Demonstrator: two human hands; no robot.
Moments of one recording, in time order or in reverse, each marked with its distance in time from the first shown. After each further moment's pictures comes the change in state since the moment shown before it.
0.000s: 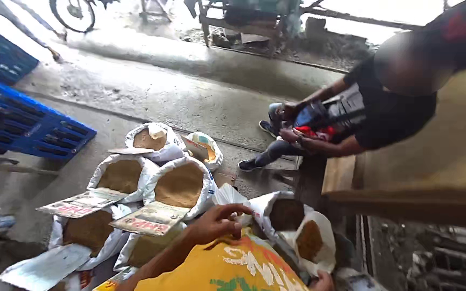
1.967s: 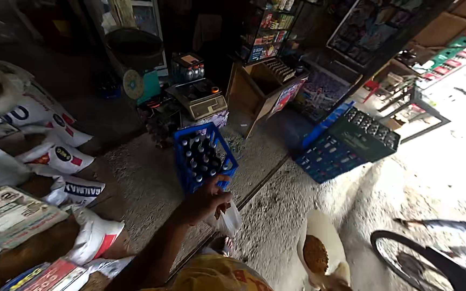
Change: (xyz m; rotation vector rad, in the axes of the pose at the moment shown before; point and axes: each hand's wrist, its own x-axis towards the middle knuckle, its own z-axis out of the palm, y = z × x) left_hand -0.414 0.424 -1.415 -0.356 2.405 0.552; right_hand -0.976 -0.602 1.973 -0.668 -2.245 -0.690
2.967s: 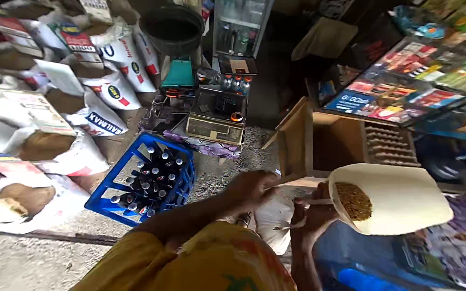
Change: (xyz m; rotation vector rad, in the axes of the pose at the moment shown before) left_hand 0.690 0.113 0.012 0.799 0.735 0.093; right_hand 0.734 -0.118 0.607 -0.081 -0.897 -0.738
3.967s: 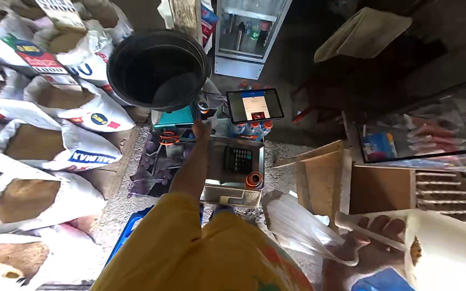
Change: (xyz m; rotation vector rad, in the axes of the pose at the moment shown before) left_hand 0.377 -0.532 -0.233 -0.064 0.644 -0.991; right_hand 0.231 0.100 0.254 0.027 0.177 -0.039
